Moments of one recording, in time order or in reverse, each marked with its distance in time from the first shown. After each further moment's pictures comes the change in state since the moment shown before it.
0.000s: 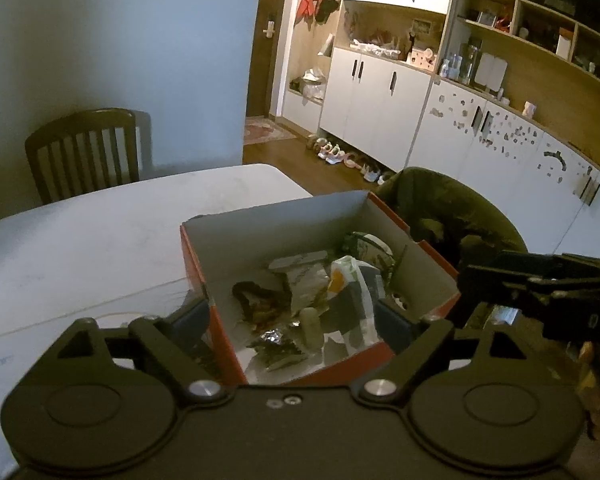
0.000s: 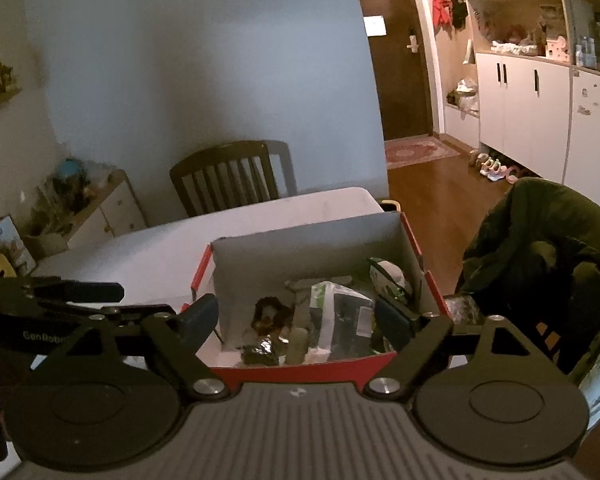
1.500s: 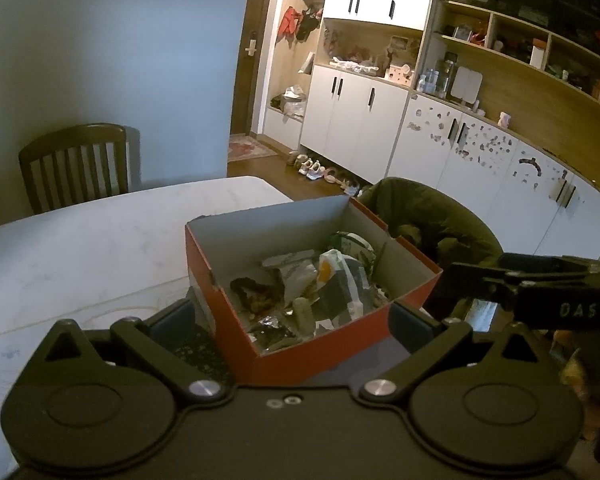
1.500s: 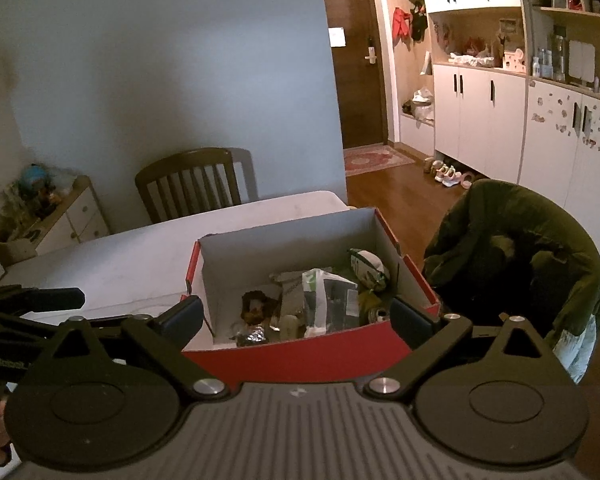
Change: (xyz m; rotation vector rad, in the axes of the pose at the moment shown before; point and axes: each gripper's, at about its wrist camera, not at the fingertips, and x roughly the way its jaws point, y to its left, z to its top) left arm -0.038 0.014 -0.024 0.023 -0.053 -0.068; right arm -0.022 0.043 -0.022 0.012 -0.022 -0.155
